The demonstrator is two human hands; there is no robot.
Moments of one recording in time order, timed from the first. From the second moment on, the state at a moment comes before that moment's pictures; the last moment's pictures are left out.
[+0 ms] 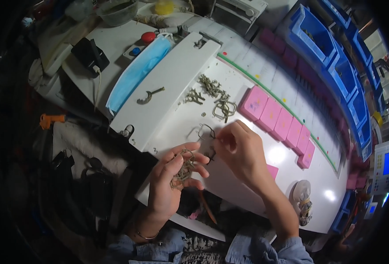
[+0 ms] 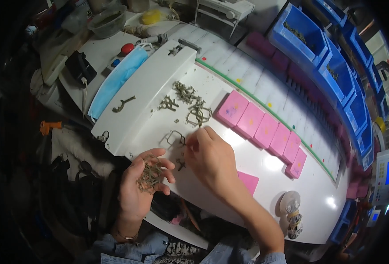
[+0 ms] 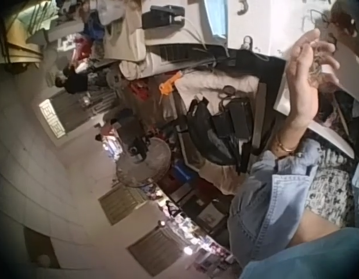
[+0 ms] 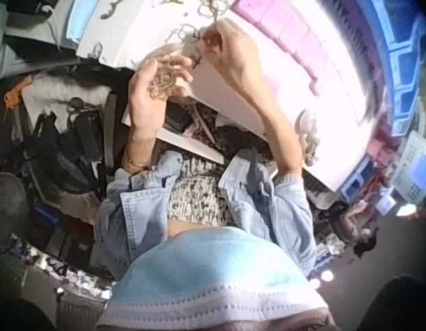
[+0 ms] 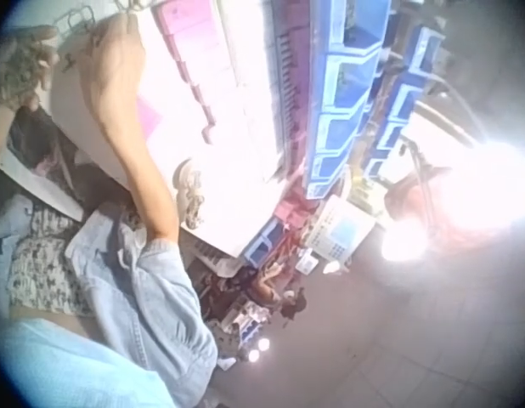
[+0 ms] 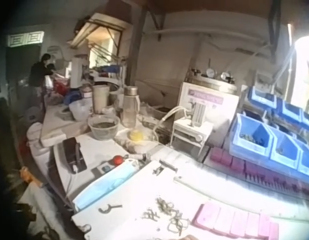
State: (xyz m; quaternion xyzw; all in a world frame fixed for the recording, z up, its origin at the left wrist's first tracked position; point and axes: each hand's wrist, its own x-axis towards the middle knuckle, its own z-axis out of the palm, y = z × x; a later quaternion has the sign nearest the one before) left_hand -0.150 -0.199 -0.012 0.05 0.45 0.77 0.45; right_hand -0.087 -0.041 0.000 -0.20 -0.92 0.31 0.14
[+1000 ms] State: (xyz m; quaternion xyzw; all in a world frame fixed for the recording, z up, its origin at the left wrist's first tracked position) left_hand -0.154 -0.182 -0.017 0.05 0.33 0.78 0.53; right_hand -0.079 -0.024 -0.002 -0.24 -0.92 0.27 0.16
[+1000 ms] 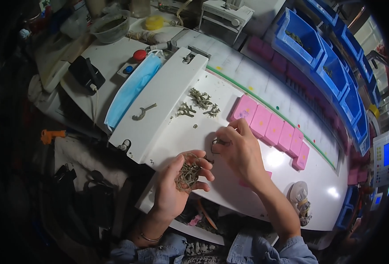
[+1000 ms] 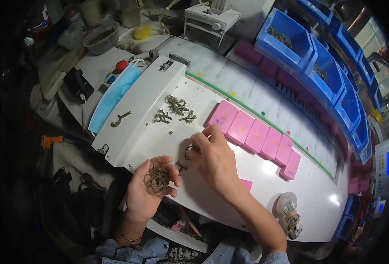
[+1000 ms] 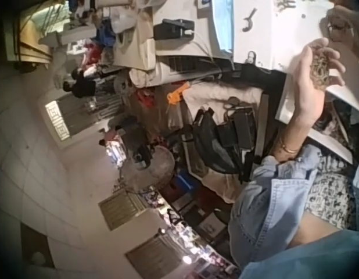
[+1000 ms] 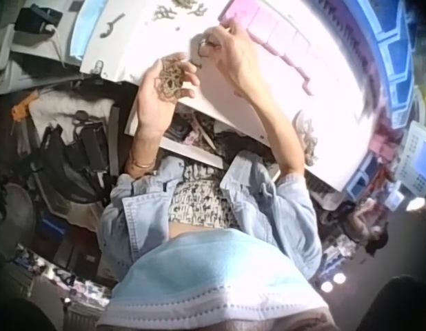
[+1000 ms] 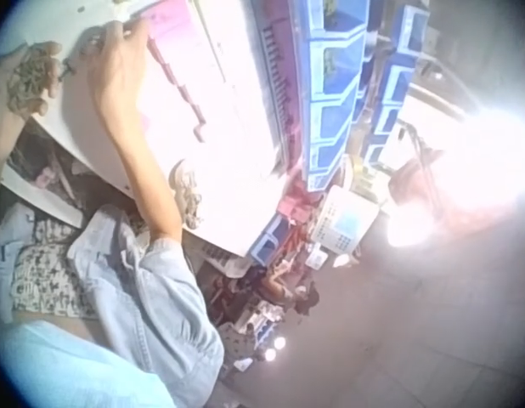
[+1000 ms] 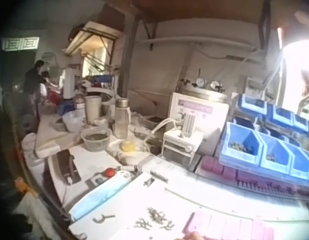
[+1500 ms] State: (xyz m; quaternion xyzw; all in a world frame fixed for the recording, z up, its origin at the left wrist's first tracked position) left_hand -0.146 -0.171 -0.002 0.02 0.38 0.76 0.52; right_hand -0.068 -0.029 0.046 -0.28 -0.64 0.70 0.11
